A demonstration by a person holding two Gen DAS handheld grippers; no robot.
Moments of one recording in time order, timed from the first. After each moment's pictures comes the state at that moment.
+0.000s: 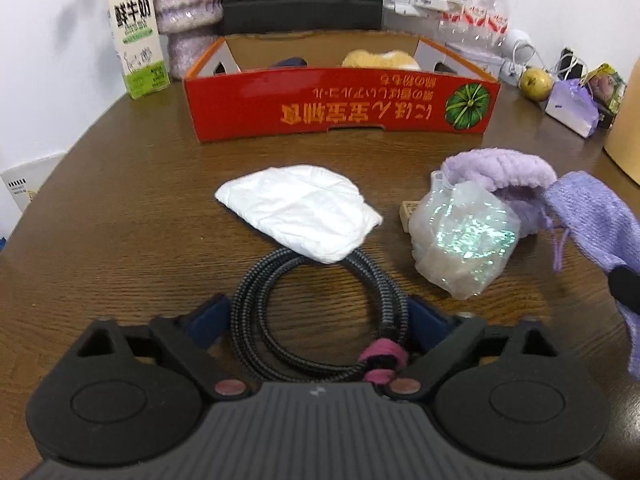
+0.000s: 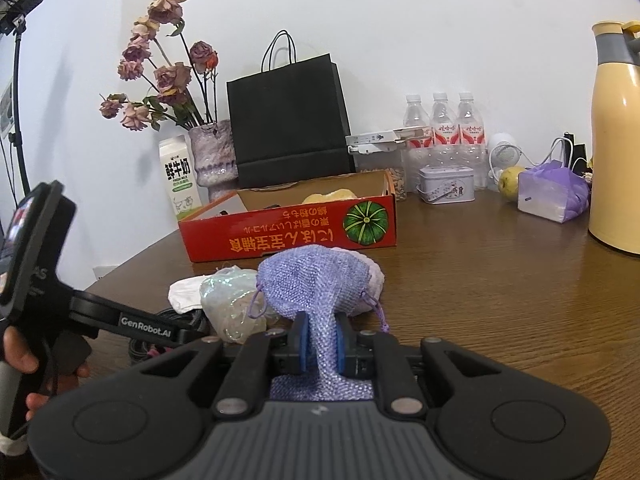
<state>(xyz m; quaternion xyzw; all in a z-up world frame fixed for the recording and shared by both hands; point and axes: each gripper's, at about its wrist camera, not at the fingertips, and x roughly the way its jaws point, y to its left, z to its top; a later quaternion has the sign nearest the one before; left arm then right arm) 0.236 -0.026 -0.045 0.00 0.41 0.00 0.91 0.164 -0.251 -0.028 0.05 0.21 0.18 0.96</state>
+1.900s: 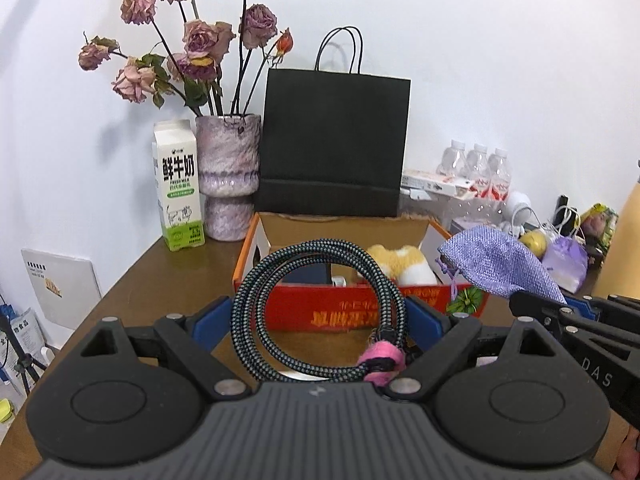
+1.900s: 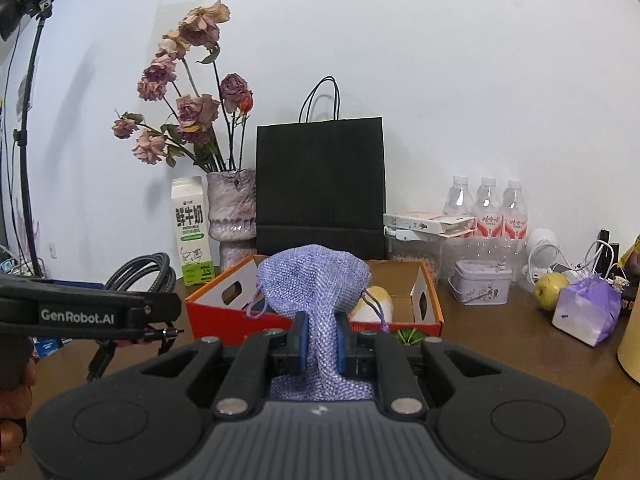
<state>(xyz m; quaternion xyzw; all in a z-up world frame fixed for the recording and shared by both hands) 0.234 -0.003 0.056 -0.03 0.20 0.02 0.98 0.238 -0.186 0.051 -0.01 0.14 0.18 0.97</state>
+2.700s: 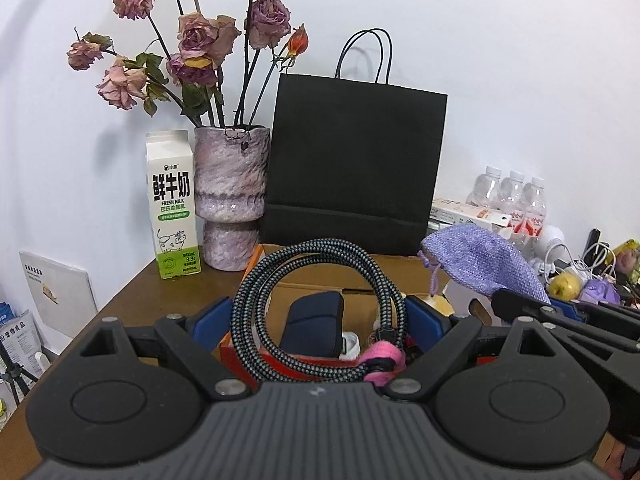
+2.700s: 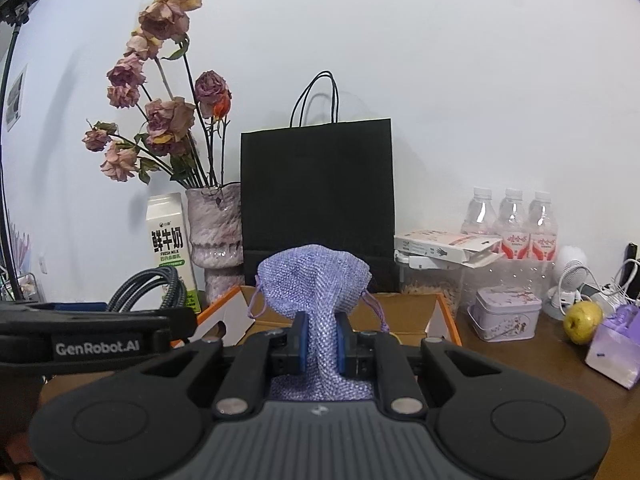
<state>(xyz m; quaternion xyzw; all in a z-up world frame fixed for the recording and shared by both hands) 0.321 0.003 0.064 -0.05 0.18 0.05 0.98 0.336 -0.154 0.065 0.00 0.14 0.18 0.97</state>
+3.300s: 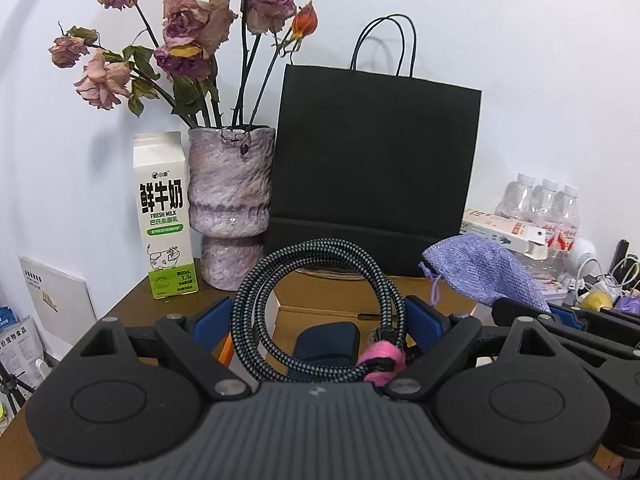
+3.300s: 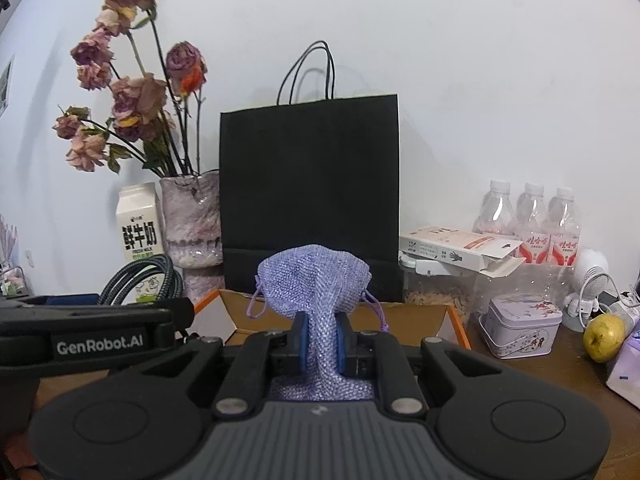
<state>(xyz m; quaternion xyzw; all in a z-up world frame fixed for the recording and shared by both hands) 0.389 0.009 0.060 -0.05 0.18 0.07 0.98 0.409 -0.136 0.061 -0.01 0.16 0.18 0.97</state>
